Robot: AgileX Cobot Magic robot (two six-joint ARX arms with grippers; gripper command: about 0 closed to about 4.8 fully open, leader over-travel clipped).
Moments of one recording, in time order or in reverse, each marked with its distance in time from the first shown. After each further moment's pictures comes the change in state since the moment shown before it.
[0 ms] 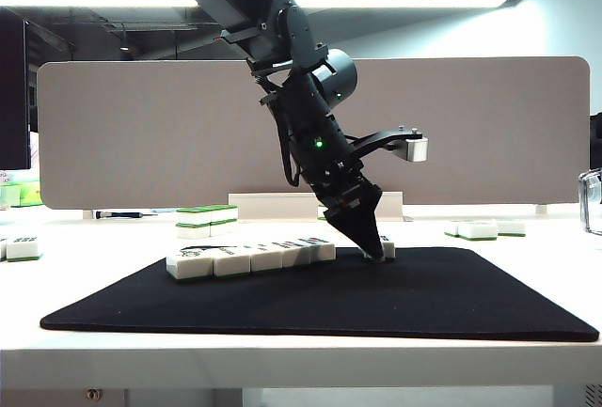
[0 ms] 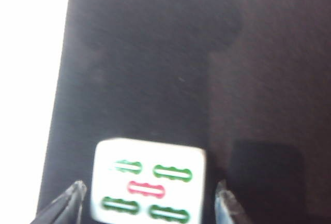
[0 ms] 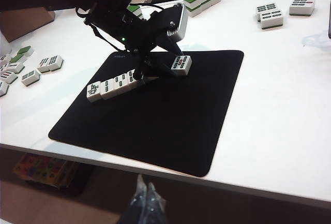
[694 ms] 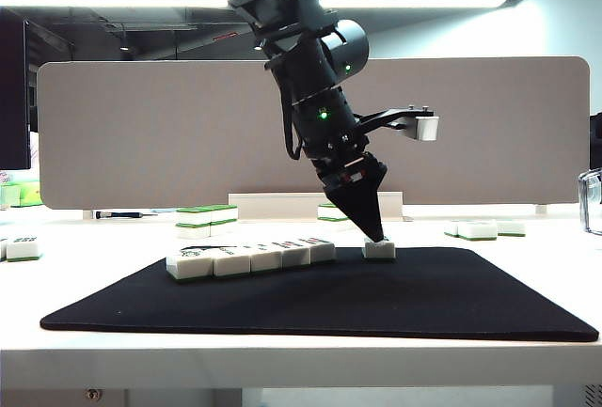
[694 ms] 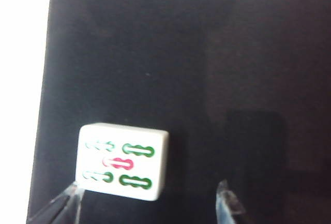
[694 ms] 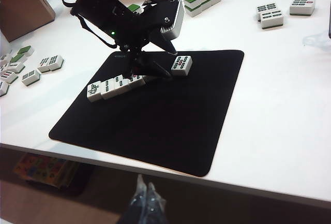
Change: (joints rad) left arm -0.034 -0.063 0.000 -0.106 -0.059 0.002; right arm 0.000 0.000 0.000 0.000 0.000 0.000
